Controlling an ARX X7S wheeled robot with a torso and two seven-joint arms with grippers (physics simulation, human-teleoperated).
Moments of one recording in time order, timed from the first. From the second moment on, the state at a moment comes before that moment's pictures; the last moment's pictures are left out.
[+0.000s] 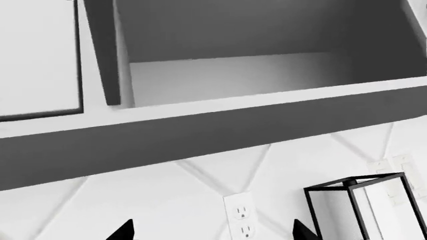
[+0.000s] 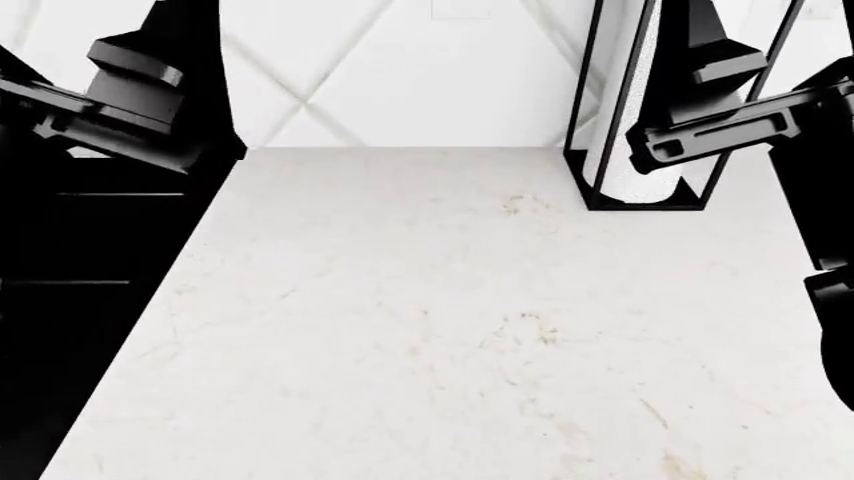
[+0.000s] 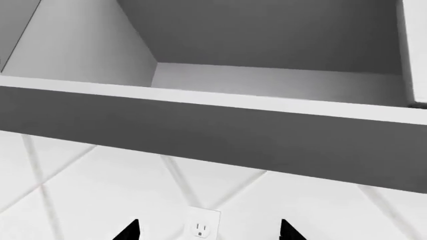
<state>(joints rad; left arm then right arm) -1.07 -0.99 0.36 0.80 -1.25 -0.48 -0.64 0.81 0.67 -0.02 -0.76 0.87 0.66 0.32</state>
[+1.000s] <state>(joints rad) -1.10 -0.87 0.09 0.67 -1.46 -0.21 -1.02 0.83 0.68 0.01 -0.76 0.89 0.66 0.35</state>
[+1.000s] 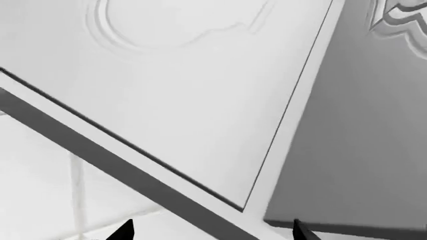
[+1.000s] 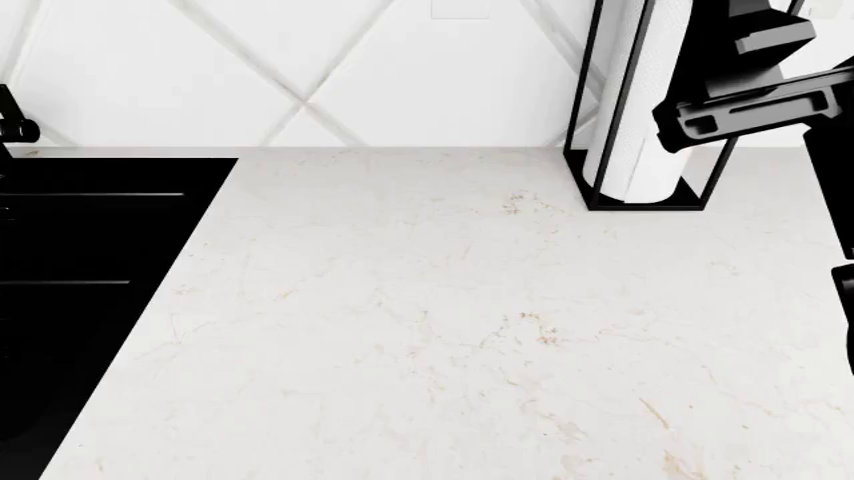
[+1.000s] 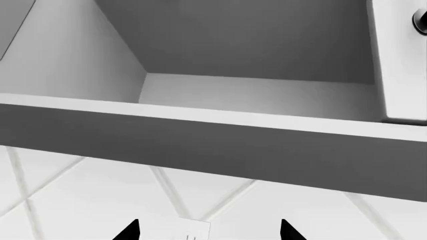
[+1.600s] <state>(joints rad) -1.33 -0.74 0.12 0.53 -1.46 -0.18 -0.99 0.83 0.68 0.00 -0.75 0.89 0.64 0.35</state>
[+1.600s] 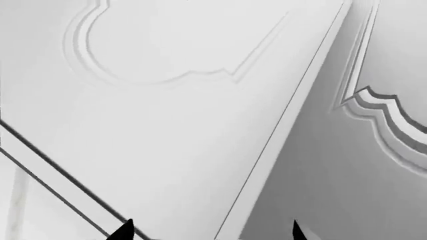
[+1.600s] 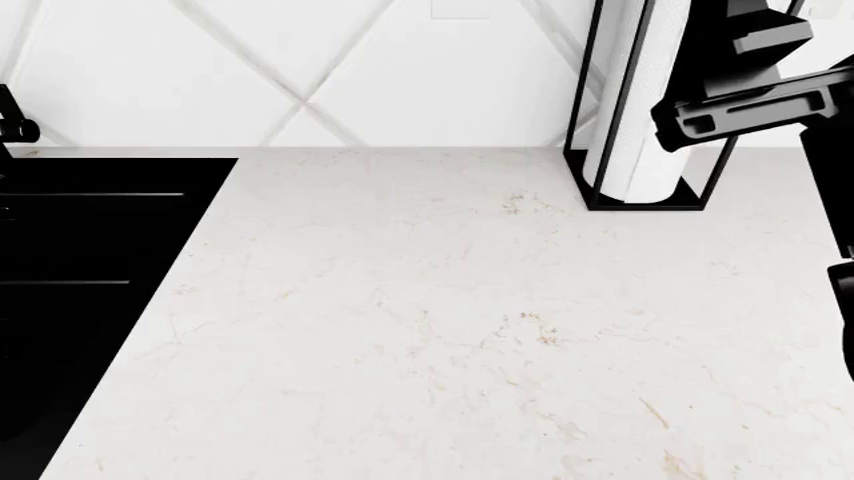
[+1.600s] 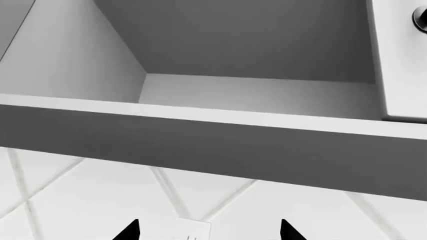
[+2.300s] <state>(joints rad) -1.61 -0.64 0.37 0.36 -1.46 -0.36 -0.80 0.81 0.68 -0.01 -0.74 0.87 0.62 0.34</state>
